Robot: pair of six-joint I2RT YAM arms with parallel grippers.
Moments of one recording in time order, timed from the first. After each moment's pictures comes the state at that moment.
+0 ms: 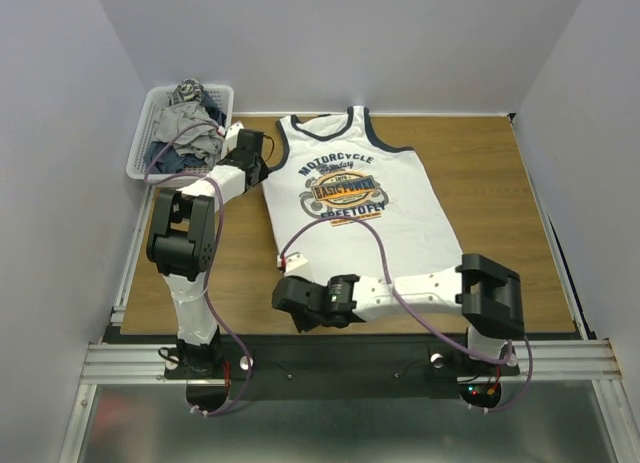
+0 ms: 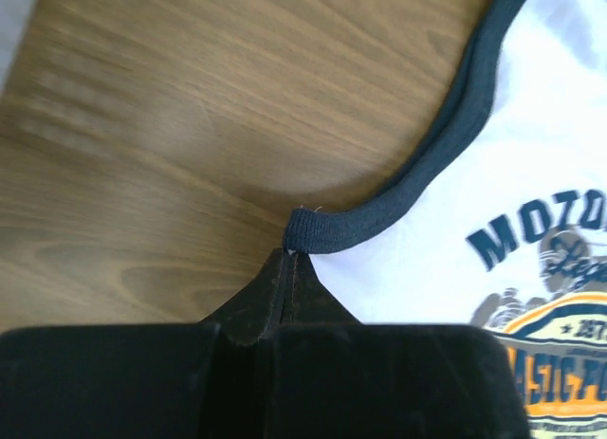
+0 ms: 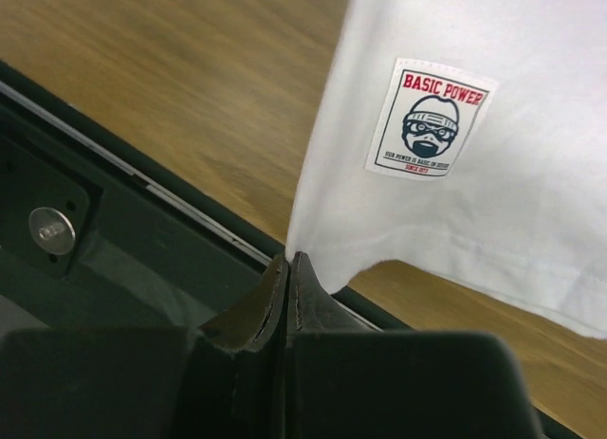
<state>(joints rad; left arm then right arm) -0.24 1.95 1.34 -0.14 -0.26 -0.64 1.38 1.73 1.21 -0.51 0.28 0.83</state>
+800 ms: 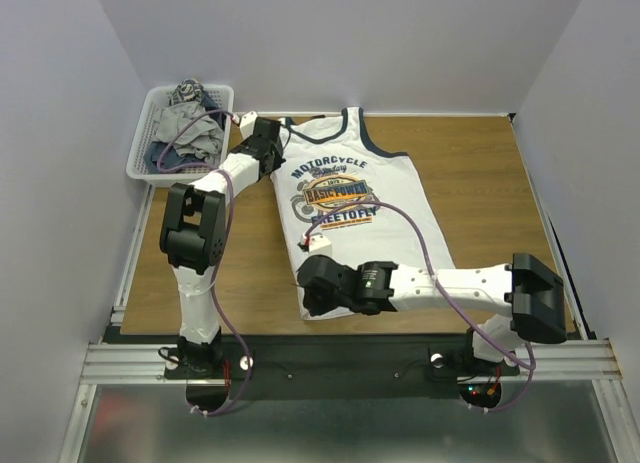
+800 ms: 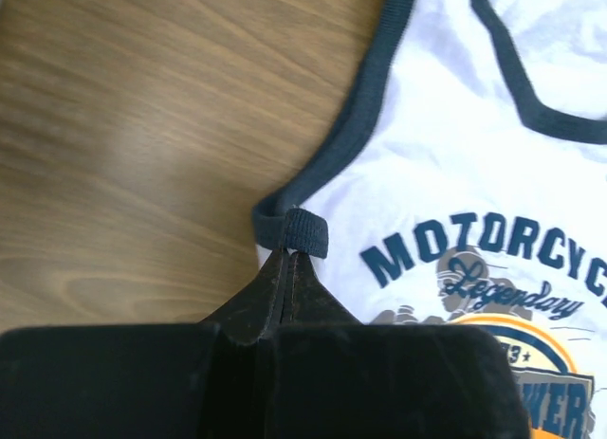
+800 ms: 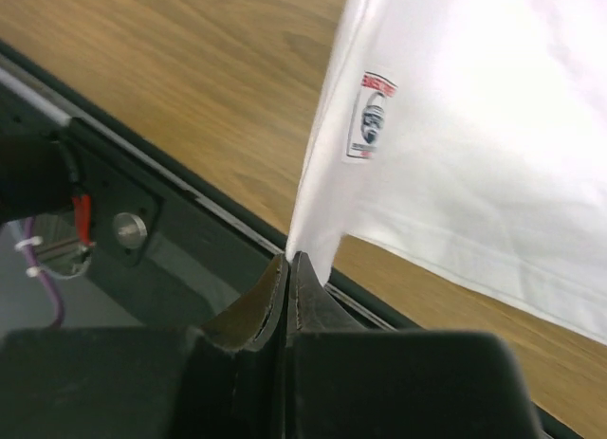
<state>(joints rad) -0.30 2.01 1.52 -0.26 -0.33 -0.68 1.32 1.57 1.14 -0.43 0.27 0.83</state>
